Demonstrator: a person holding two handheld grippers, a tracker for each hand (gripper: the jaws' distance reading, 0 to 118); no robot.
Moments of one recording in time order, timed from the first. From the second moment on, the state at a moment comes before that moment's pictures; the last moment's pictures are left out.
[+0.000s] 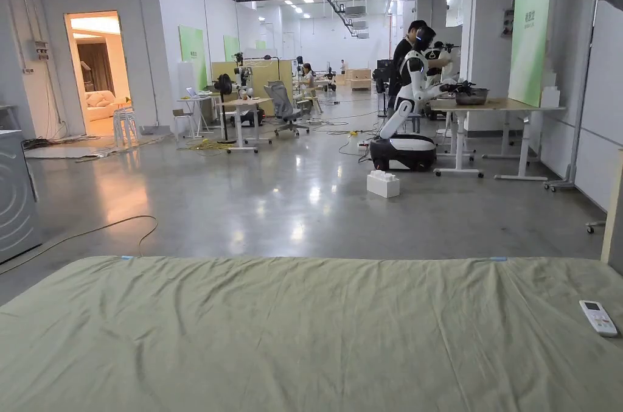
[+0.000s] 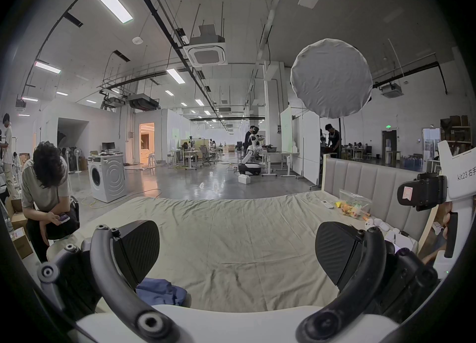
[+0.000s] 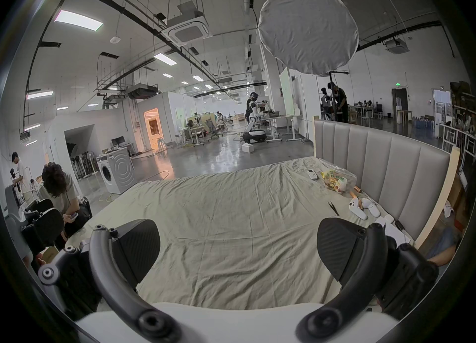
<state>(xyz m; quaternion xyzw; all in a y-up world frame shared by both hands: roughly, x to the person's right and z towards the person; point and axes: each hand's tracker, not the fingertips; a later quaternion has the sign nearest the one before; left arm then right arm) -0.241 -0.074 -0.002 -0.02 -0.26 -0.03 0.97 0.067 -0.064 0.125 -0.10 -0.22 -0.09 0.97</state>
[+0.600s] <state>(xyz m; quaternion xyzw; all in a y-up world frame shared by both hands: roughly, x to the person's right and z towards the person) -0.237 -0.076 -0.004 -0.03 -0.27 -0.02 0.96 0.050 -0.059 0.118 -0.14 -0.21 -0.08 0.96</state>
